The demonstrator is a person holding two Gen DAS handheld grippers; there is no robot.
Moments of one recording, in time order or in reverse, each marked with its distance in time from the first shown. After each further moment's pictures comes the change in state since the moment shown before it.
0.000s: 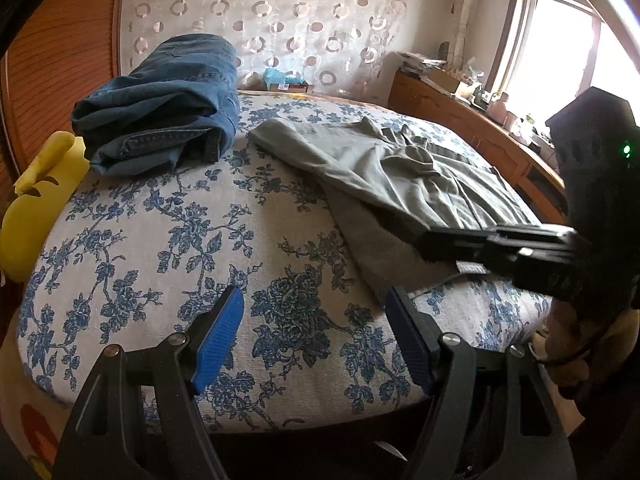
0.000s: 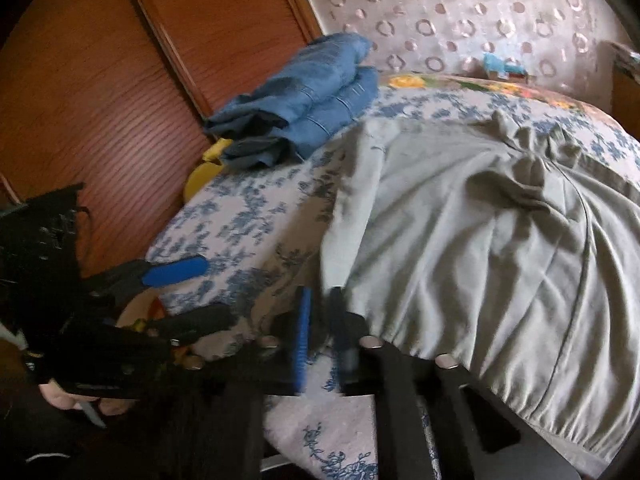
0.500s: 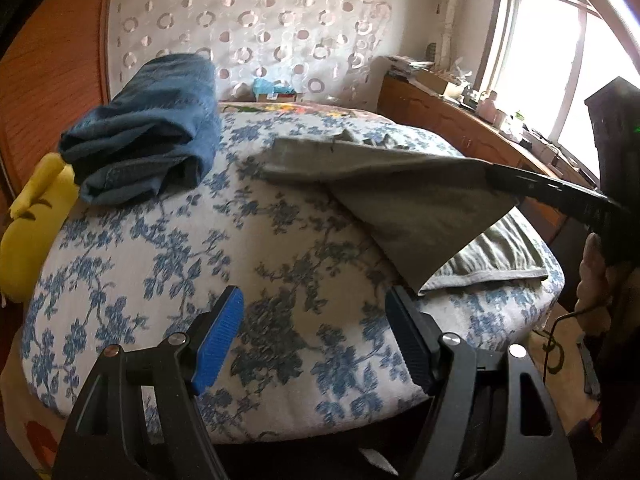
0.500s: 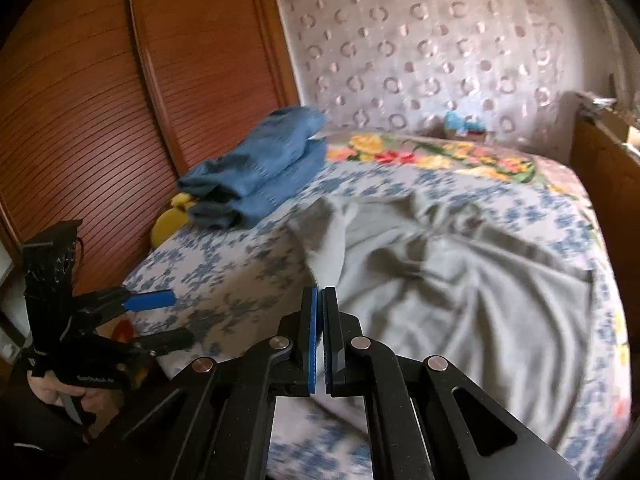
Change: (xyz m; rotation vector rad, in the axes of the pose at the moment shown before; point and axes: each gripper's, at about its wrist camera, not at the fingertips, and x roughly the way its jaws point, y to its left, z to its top) left arm -0.004 -0.019 0.015 0.050 -0.029 -0.016; right arm -0.097 -0.025 -0.007 -0.053 -0.186 -0.198
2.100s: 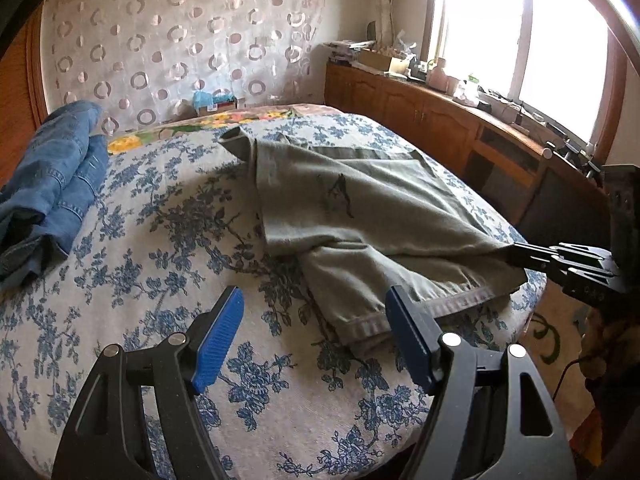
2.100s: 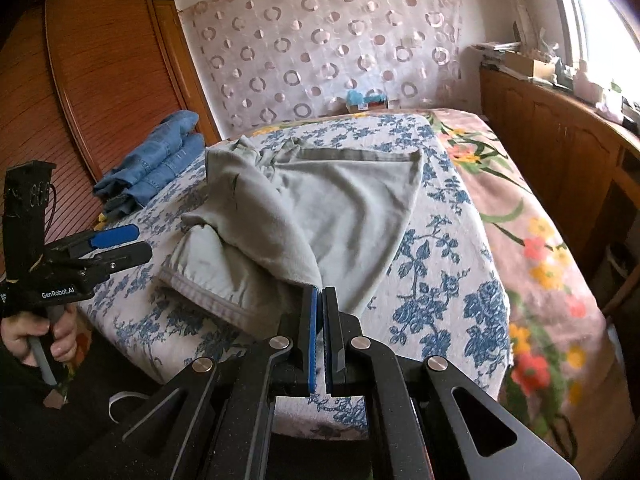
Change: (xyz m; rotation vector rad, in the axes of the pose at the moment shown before) left arm 0.058 -0.116 0.027 0.179 0.022 -0.074; right arm -0.096 -0.057 -0.089 0.216 0.013 -0.203
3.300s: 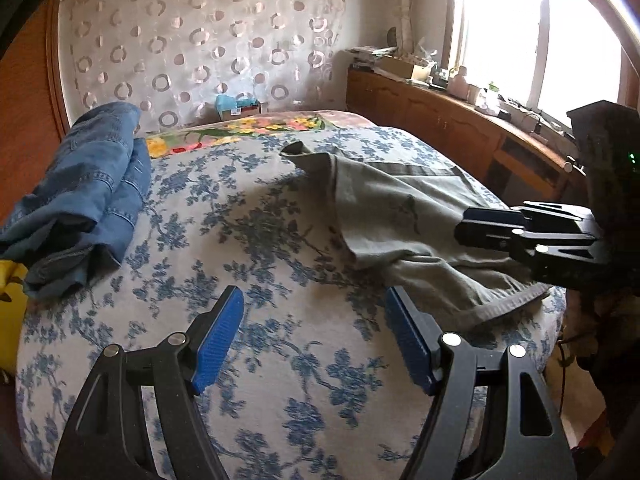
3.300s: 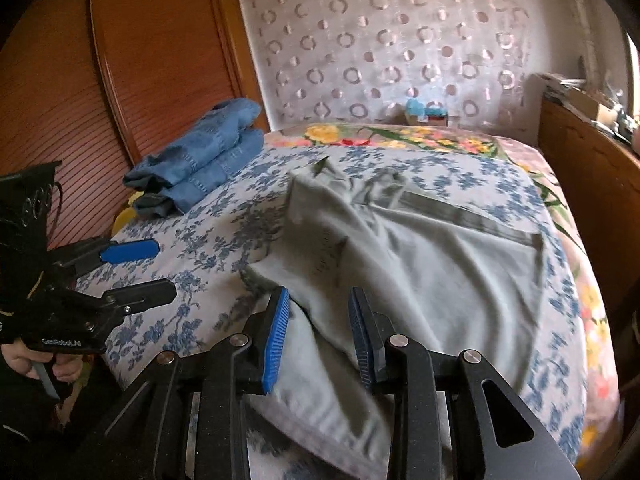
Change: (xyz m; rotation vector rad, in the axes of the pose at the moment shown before) left arm -0.019 0.058 0.012 -0.017 -0.017 0.062; right arm 0.065 0.068 0.063 -0.172 0.022 0.113
